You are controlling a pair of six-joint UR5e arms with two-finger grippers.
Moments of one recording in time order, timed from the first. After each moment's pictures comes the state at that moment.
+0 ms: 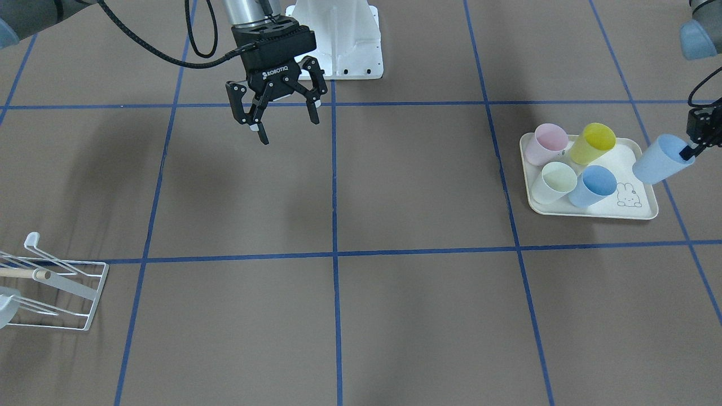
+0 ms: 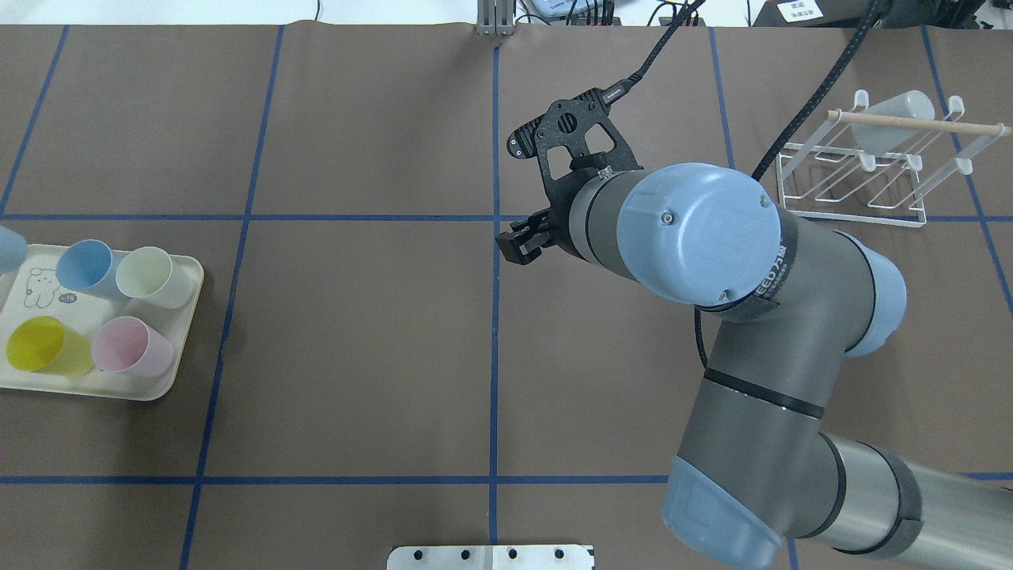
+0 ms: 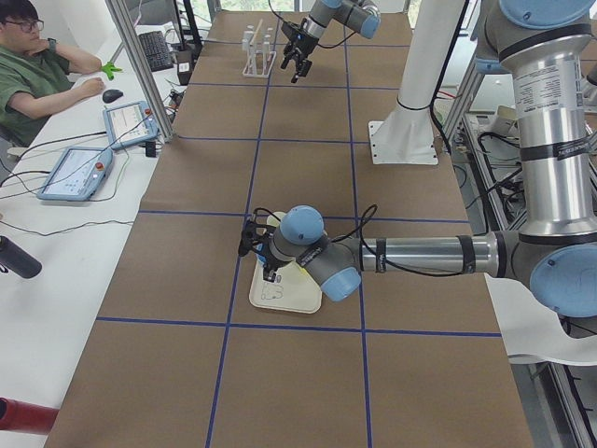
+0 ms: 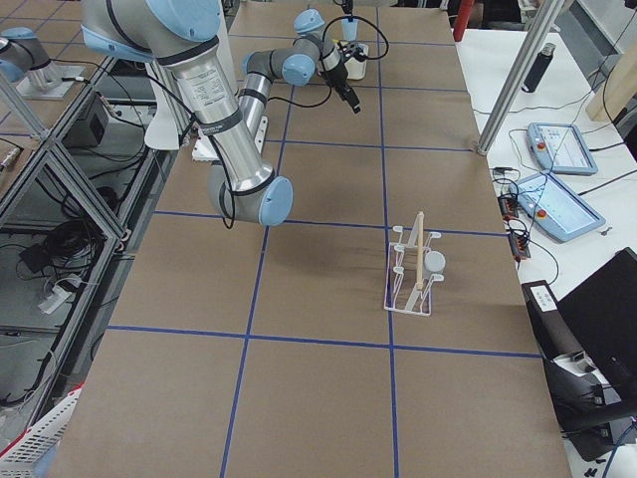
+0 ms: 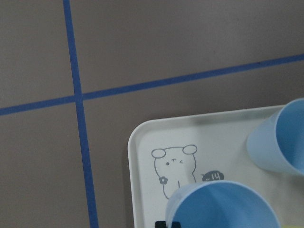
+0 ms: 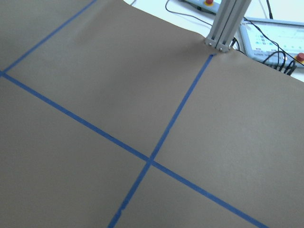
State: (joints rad) left arm -1.35 -1.42 -1.68 -2.47 -2.38 -0.69; right arm 0.49 -0.94 2.03 -1.55 1.44 0.71
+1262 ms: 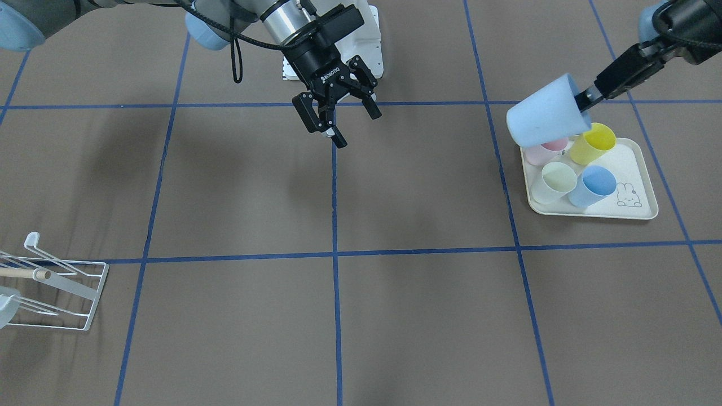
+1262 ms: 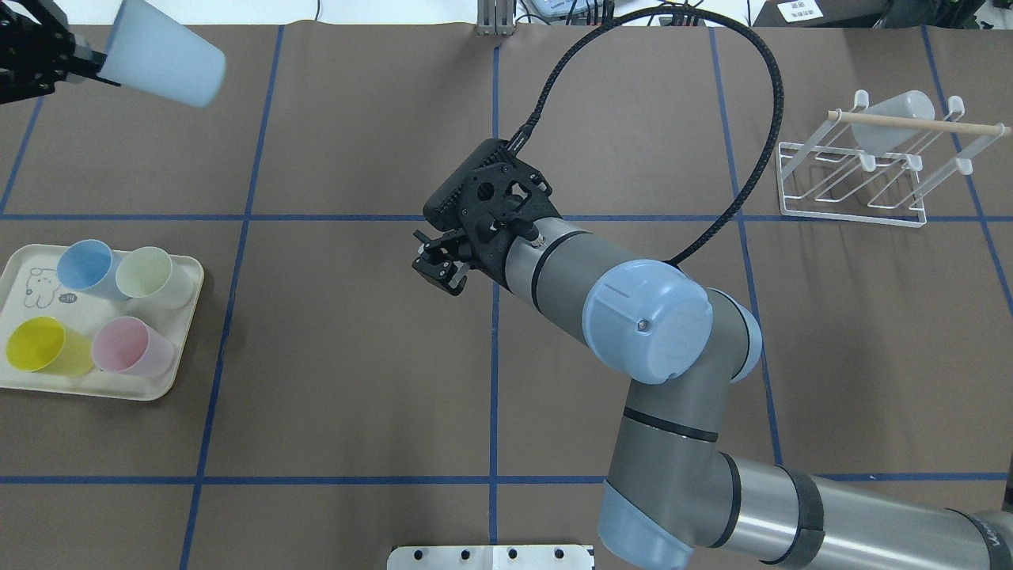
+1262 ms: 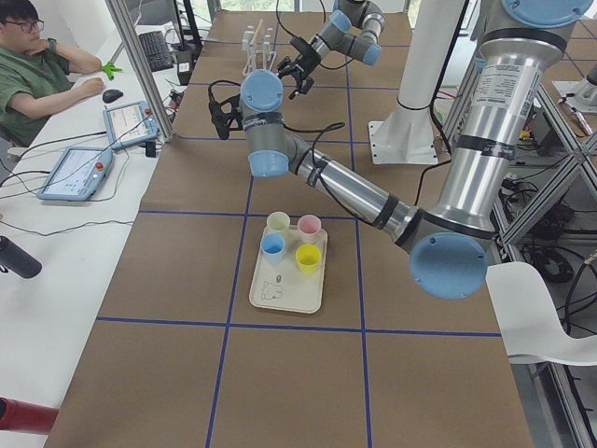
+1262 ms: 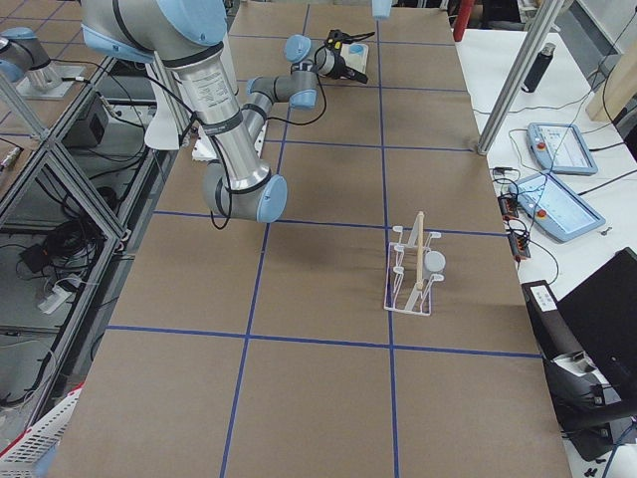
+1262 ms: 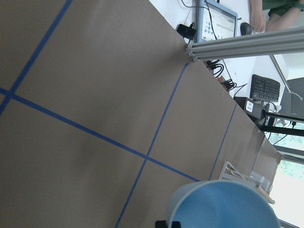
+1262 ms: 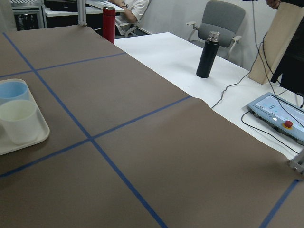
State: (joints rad) left arm -1.23 -1.91 -1.85 -2.48 -2.61 -1.94; right arm 0.40 -0.92 1.82 -0.94 1.33 0.37
